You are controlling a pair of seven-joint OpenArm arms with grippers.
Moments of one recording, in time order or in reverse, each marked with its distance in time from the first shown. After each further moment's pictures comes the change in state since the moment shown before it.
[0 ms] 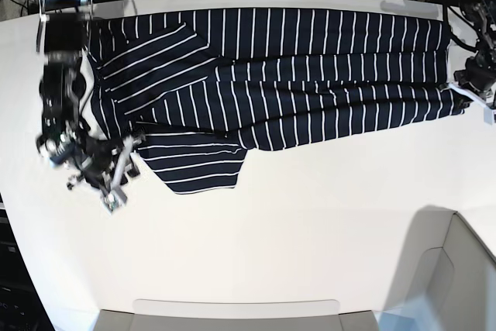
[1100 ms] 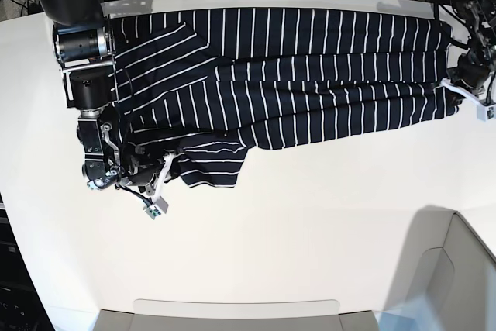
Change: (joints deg) left arm -0.1 2.6 0.0 0.0 0.2 0.2 -0.2; right arm 14.3 -7.4 -11.7 -35.6 0.9 -0.5 8.9
